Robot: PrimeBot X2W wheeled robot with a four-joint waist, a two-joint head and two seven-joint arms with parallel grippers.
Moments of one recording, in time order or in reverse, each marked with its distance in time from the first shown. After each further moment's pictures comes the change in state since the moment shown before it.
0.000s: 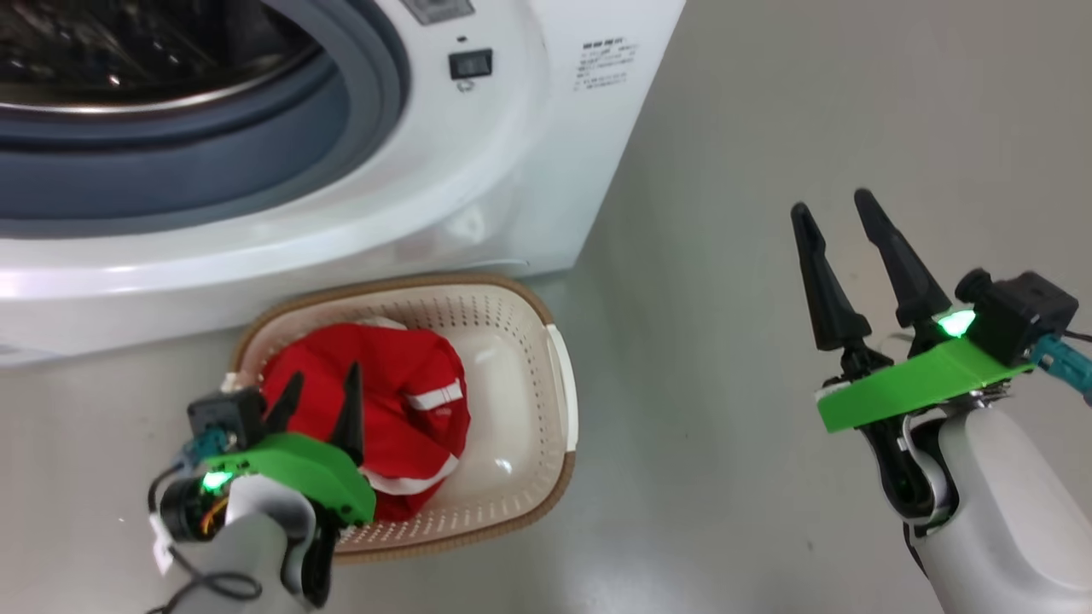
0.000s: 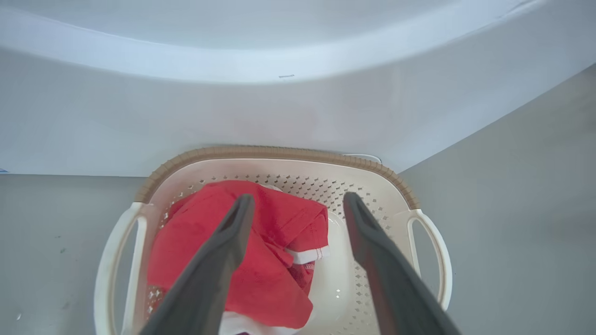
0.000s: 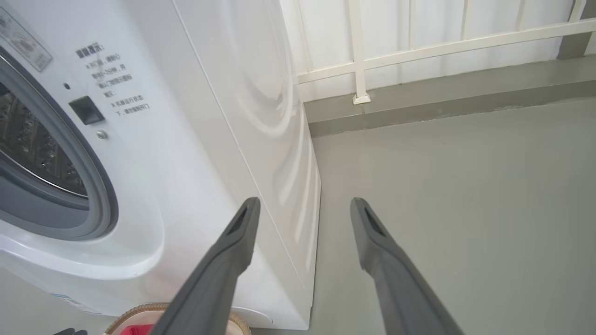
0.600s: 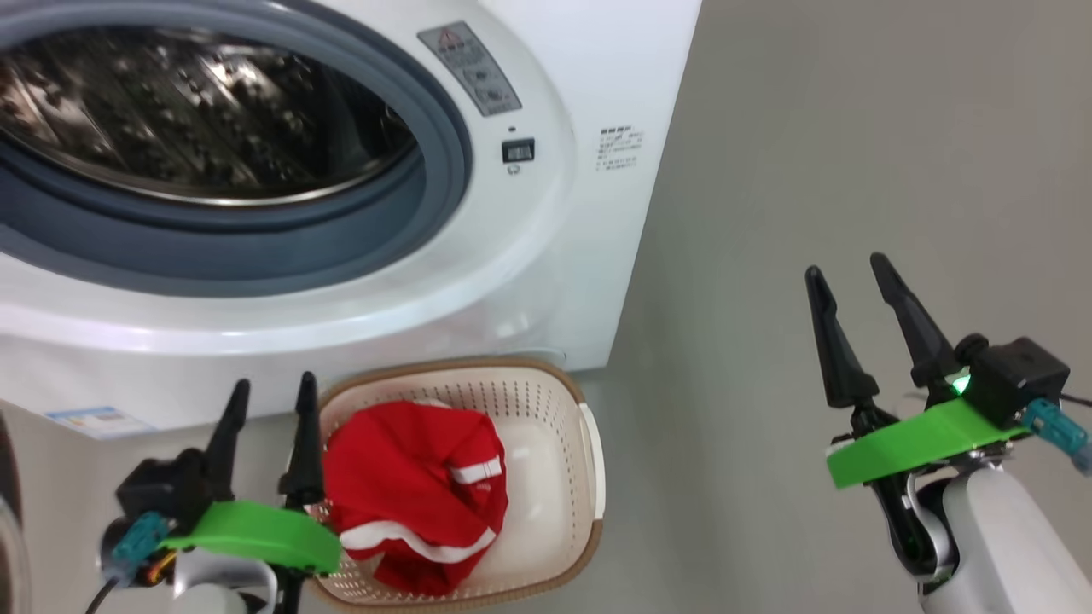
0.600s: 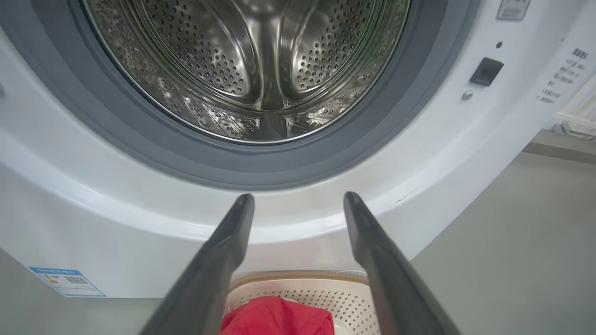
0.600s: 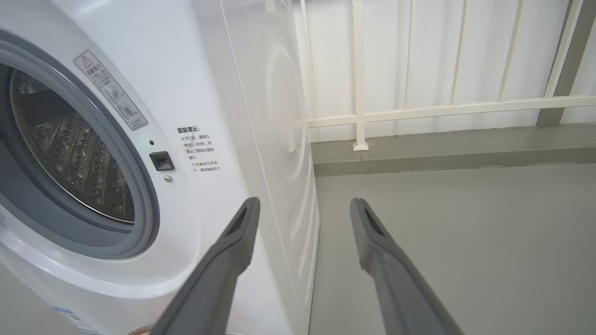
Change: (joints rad) left arm 0.337 -0.011 0.208 -0.555 0.189 -0.004 0.000; right arm 0.137 0.038 -0.087 -0.027 -0.141 0.000 0.000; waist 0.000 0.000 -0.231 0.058
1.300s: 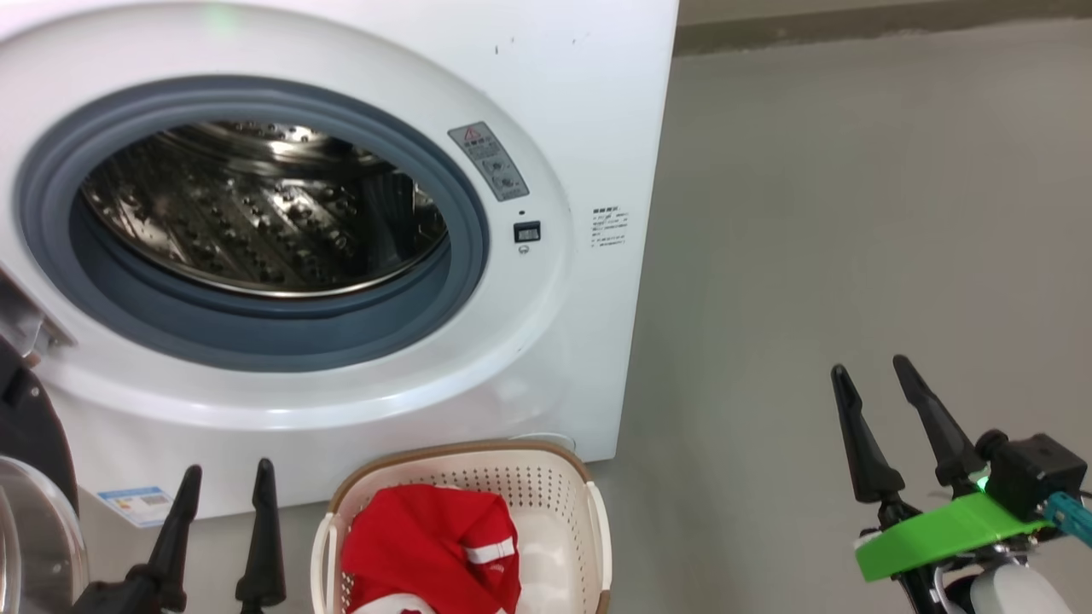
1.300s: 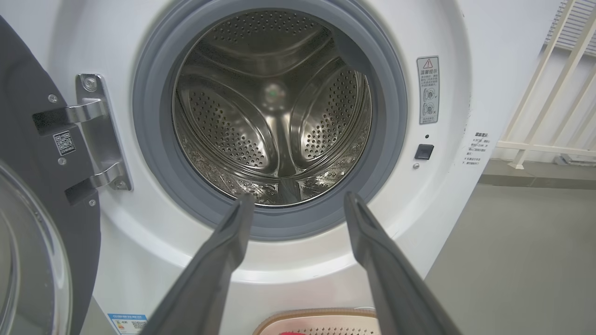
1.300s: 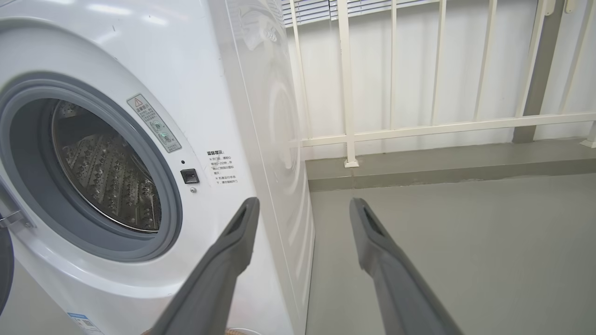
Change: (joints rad) left arm 0.289 0.000 0.103 -0.304 0.088 -0.027 0.000; right arm 0.196 -0.021 -0.032 -0.051 0.017 0.000 0.000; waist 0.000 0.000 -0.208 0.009
